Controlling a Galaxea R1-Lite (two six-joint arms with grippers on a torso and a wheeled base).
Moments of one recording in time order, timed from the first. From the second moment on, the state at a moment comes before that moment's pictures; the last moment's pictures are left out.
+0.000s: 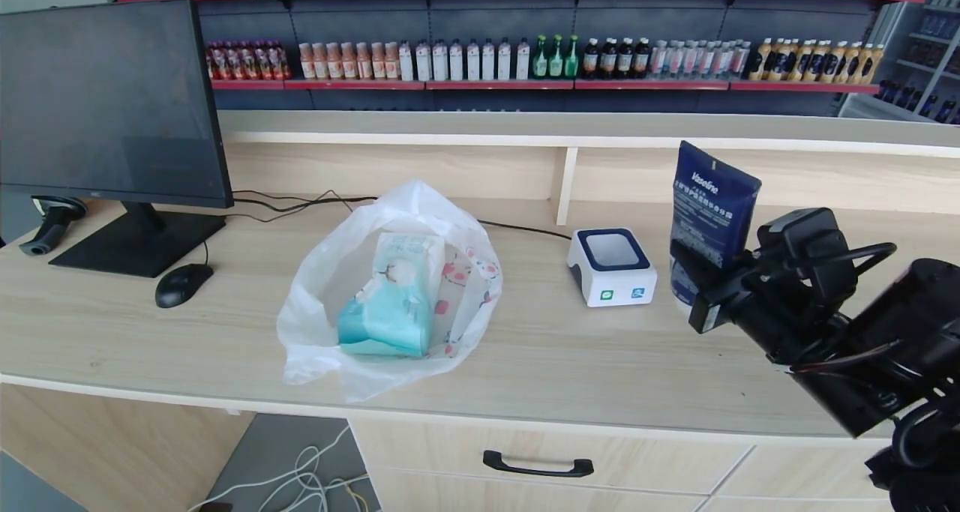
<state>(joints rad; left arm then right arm) 0.00 0.00 0.00 0.00 0.00 -0.02 0.38 1.76 -0.41 -1.57 -0.06 -0.39</state>
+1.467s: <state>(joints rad) 0.00 0.00 0.00 -0.01 0.00 -0.02 0.19 2.17 -1.01 -1.57 0.71 -0.74</state>
